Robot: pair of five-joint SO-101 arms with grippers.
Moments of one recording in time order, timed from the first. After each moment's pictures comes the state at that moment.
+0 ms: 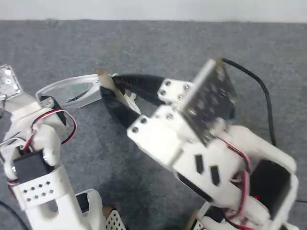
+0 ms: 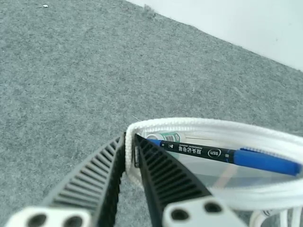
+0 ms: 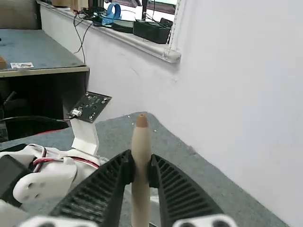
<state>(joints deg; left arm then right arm) -26.6 -56.0 39.6 67.6 12.5 -55.2 -34.2 -24.1 71.8 5.1</state>
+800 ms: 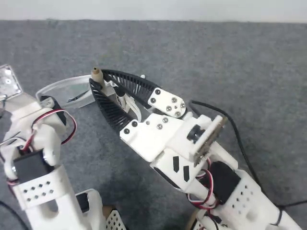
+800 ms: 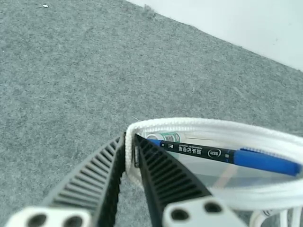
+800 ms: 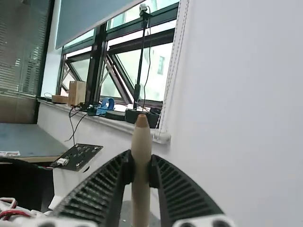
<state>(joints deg) -26.6 -56.0 39.6 67.6 12.5 -55.4 -53.9 32.0 9.8 5.1</state>
